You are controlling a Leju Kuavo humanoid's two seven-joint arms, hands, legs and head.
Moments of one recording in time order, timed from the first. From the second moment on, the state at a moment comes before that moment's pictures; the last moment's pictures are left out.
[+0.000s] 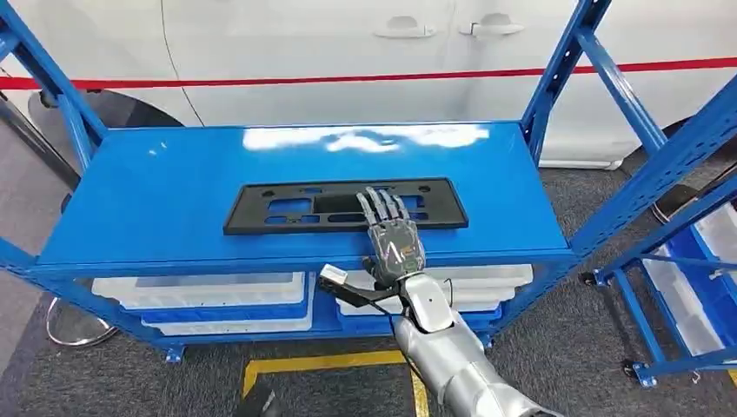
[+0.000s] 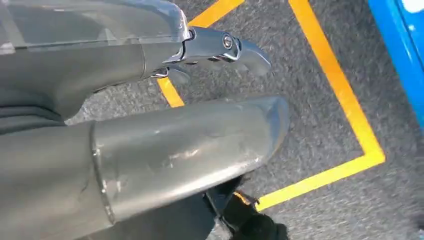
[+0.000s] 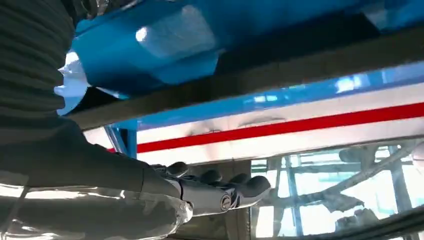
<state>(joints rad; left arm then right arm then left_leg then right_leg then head) -0.18 -0.21 0.75 -0.21 -1.09 -0.08 -0.37 -0.57 0.31 0.26 -0.67 1.39 -0.70 -0.04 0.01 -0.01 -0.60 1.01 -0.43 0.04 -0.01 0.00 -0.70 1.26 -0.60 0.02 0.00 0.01</state>
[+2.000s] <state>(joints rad) -0.19 -0.21 0.76 -0.21 -1.06 -0.04 -0.42 -0.57 0.36 0.41 -0.67 1.24 -0.70 -0.09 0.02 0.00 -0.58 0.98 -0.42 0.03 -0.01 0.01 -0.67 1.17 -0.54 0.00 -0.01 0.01</state>
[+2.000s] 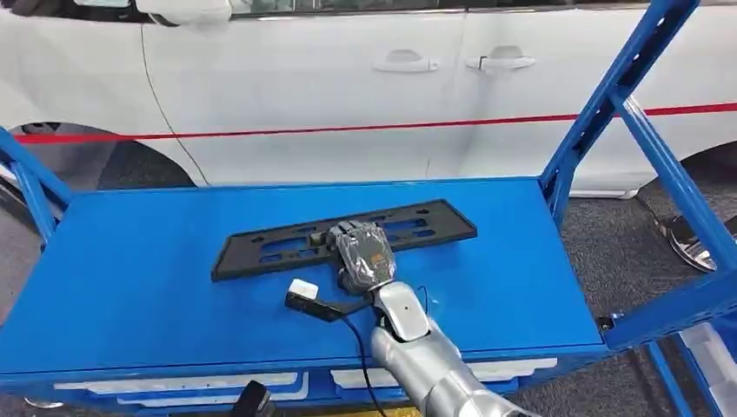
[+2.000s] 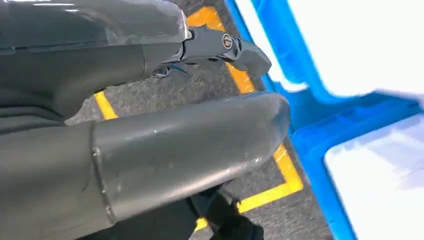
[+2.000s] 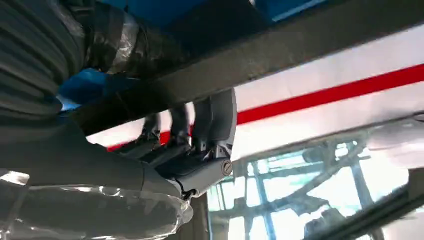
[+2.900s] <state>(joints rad) -0.19 -0.22 0.75 -0.21 -1.05 0.13 -0.45 -0.63 0.32 0.40 -1.00 0.90 -0.69 -0.17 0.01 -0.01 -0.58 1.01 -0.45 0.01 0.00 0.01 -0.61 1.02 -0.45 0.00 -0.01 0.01</state>
